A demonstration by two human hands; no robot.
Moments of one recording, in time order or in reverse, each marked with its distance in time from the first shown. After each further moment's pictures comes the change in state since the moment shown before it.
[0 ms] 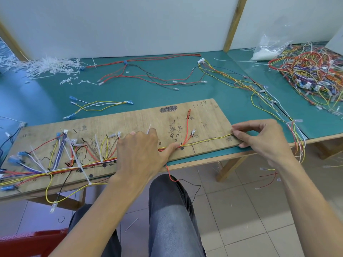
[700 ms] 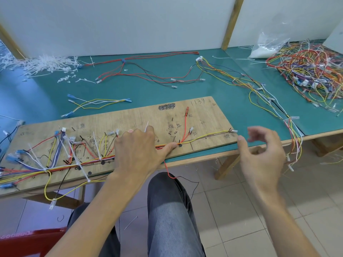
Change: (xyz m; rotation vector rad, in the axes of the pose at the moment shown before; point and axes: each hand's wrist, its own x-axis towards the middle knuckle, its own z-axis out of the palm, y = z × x) left_hand -0.003 -0.001 0.001 0.047 -0.037 -0.008; right_hand -0.077 -0.006 0.039 0.009 0.522 -0.241
